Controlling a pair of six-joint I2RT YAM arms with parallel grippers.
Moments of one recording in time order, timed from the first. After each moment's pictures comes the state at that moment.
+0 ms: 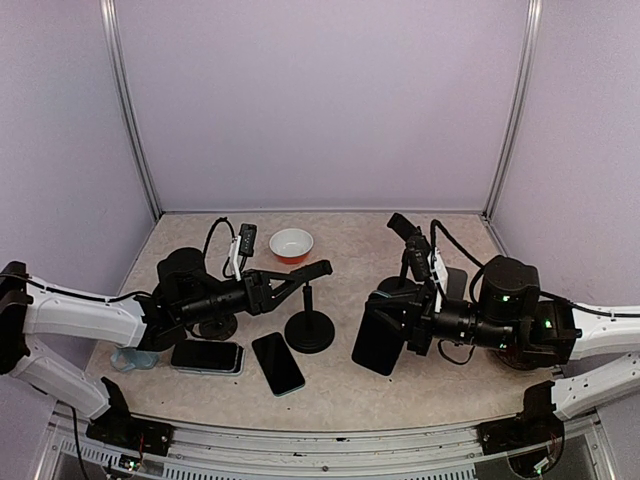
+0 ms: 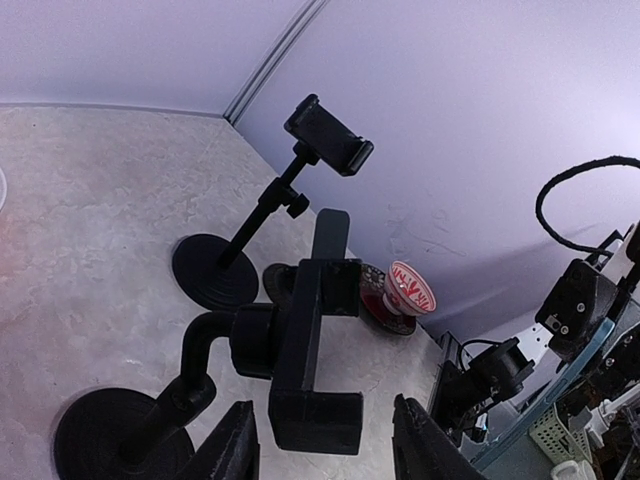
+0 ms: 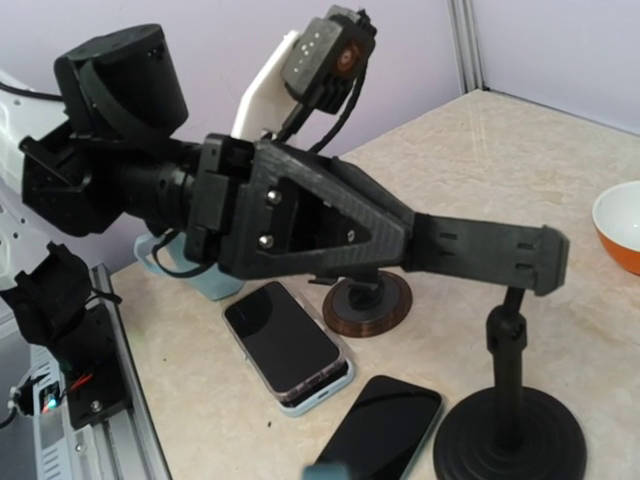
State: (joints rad) left arm -0.85 1.35 0.57 0.71 0.24 -0.63; right arm 1.22 0.94 0.65 0.16 0.10 0.28
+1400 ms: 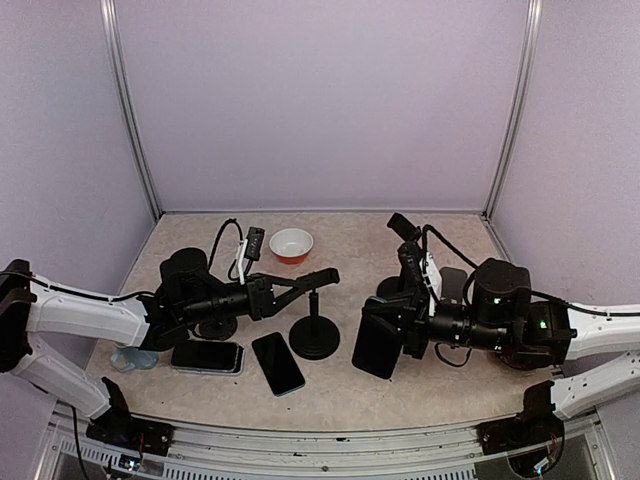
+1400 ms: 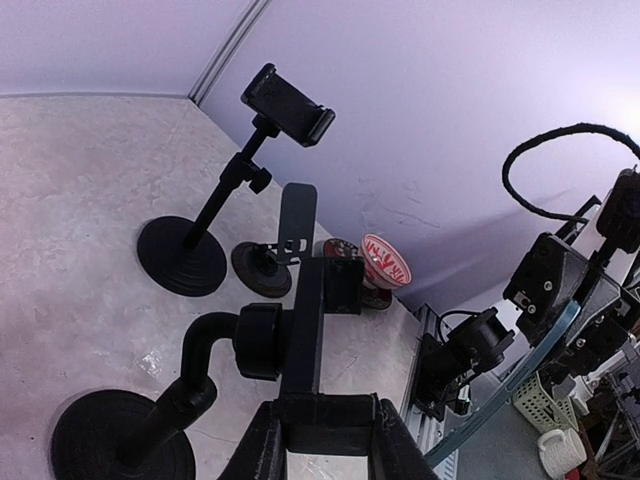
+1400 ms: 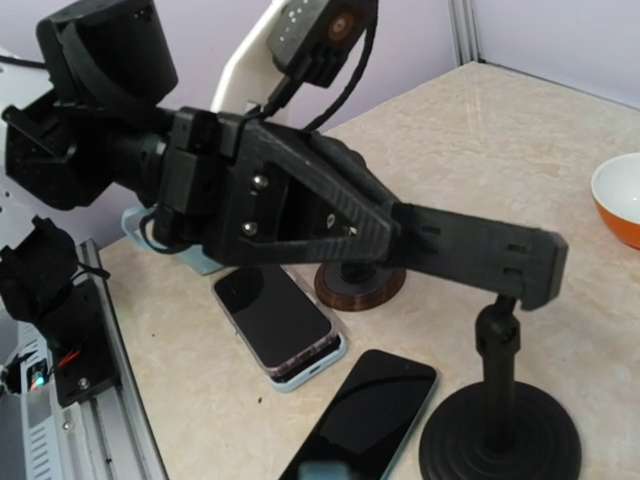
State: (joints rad) left arm -0.86 1.37 0.58 0.72 0.34 -0.62; right arm 1.22 0.97 0.65 0.14 0.09 0.28
